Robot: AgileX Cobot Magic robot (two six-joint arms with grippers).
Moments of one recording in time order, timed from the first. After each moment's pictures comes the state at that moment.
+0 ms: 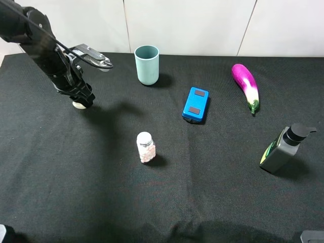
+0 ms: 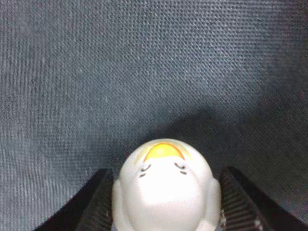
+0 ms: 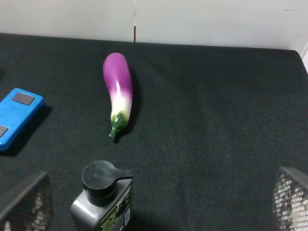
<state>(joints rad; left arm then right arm) -0.23 1.94 -1.10 -0.13 0.49 0.47 0.03 -0.01 -0.50 0.00 1.02 -0.03</state>
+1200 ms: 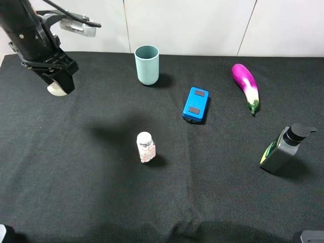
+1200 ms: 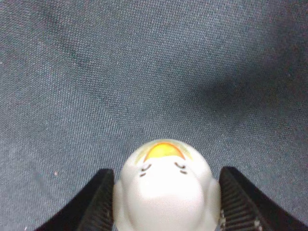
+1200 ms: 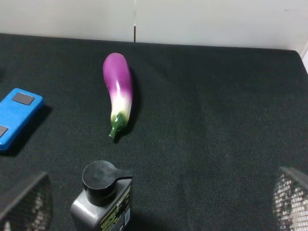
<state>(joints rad) -0.28 1.70 -1.21 -0.07 0.98 0.22 0.03 -0.01 -0.50 0.00 1.02 -0.03</state>
